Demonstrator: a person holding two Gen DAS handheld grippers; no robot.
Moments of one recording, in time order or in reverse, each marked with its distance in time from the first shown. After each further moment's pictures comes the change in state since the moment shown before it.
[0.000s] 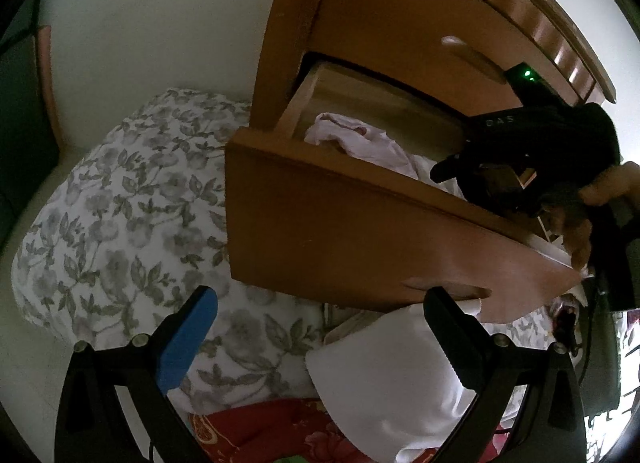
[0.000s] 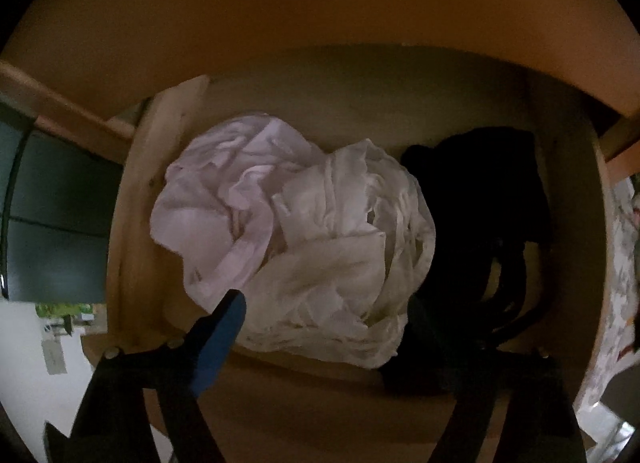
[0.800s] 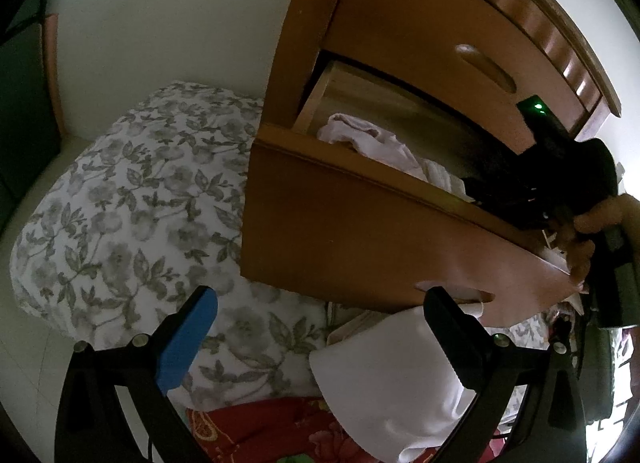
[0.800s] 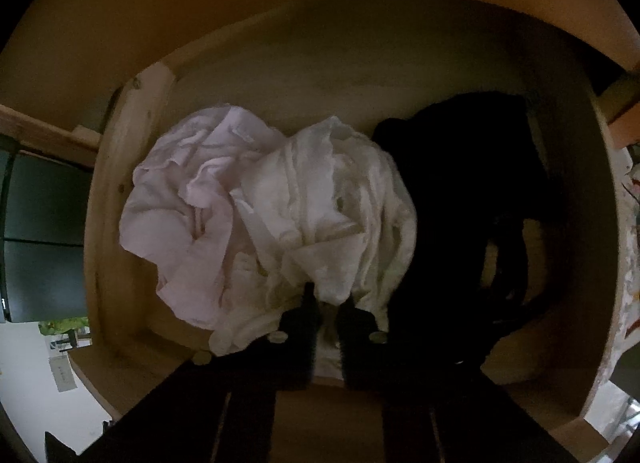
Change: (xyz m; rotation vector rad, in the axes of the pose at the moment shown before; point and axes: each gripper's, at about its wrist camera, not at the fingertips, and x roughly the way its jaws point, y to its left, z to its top) left arm -0.001 0.011 0.001 -0.035 0.004 -0.004; right arm 0.020 -0.020 -0.002 0.060 0.022 -0.020
